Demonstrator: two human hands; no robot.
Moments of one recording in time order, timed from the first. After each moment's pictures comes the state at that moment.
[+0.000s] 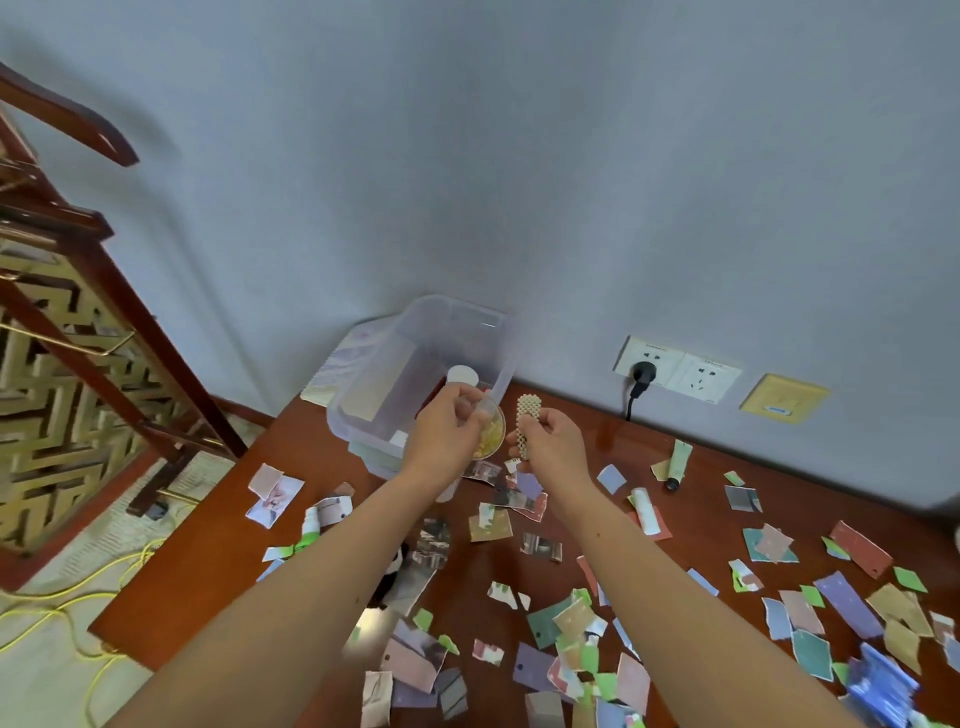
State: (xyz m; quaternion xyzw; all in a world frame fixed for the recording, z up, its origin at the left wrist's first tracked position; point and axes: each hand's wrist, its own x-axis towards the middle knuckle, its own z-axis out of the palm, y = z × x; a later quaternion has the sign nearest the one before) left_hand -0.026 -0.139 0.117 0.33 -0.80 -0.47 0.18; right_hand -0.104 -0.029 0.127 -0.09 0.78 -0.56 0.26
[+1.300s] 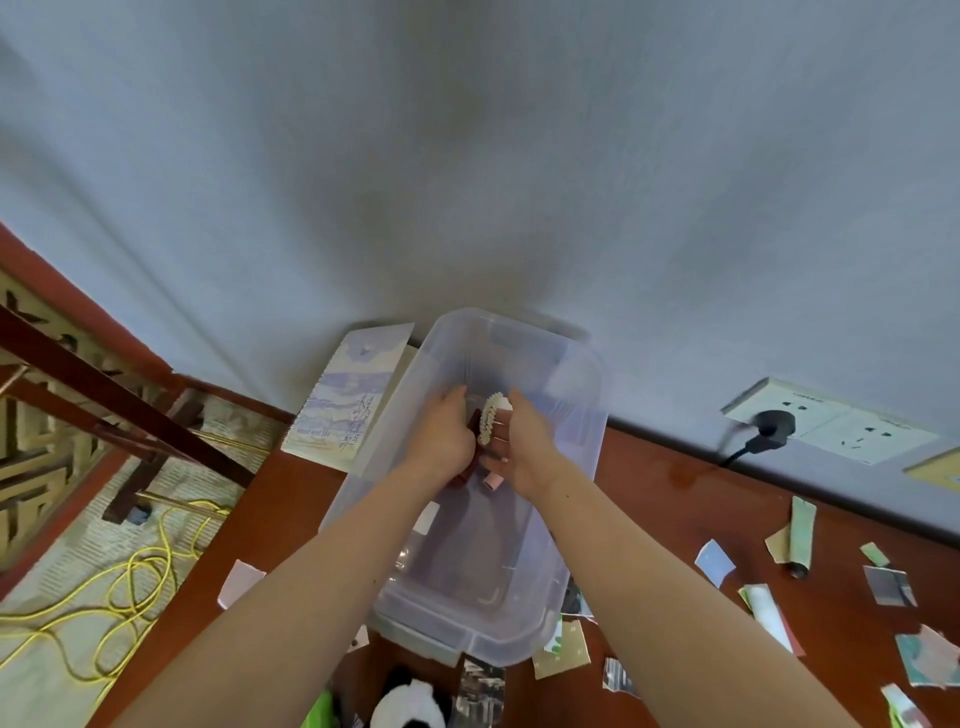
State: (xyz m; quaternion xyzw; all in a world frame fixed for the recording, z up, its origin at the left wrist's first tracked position) left_hand -0.139 -0.323 0.001 0.38 -0.82 -0.43 -0.01; right_hand -0.194 -0.236 0.044 0.18 0.63 -0.60 0.46
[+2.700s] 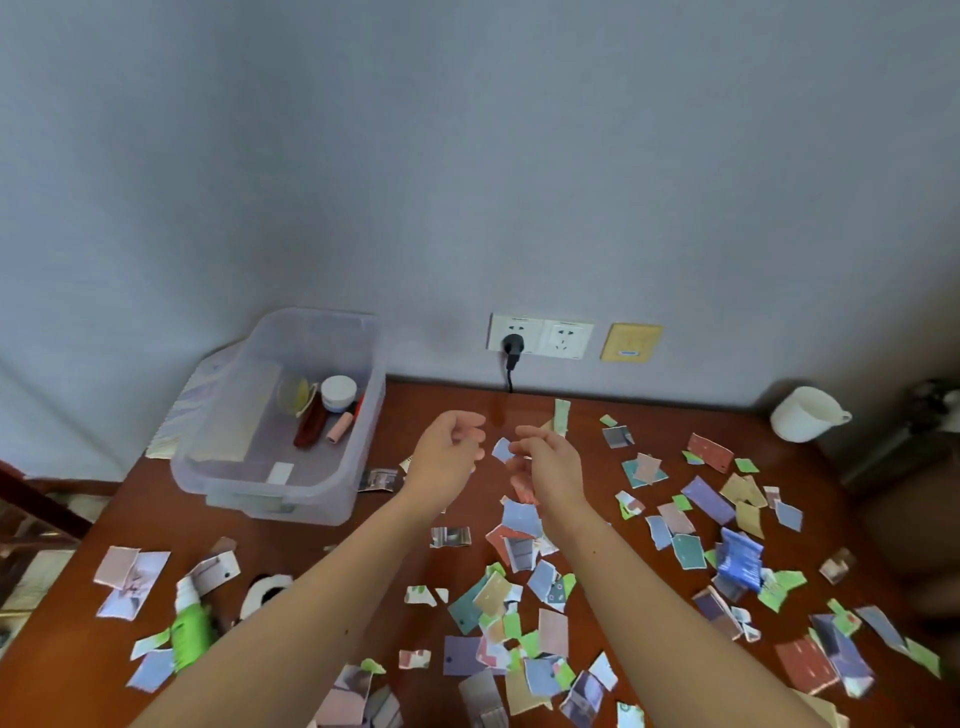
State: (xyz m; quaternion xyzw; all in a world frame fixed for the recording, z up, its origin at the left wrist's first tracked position) left_hand -0.087 -0.041 0.104 0.24 -0.72 -0.65 0.05; right_hand -0.128 0.082 0.114 0.13 0.70 -0.68 0.20
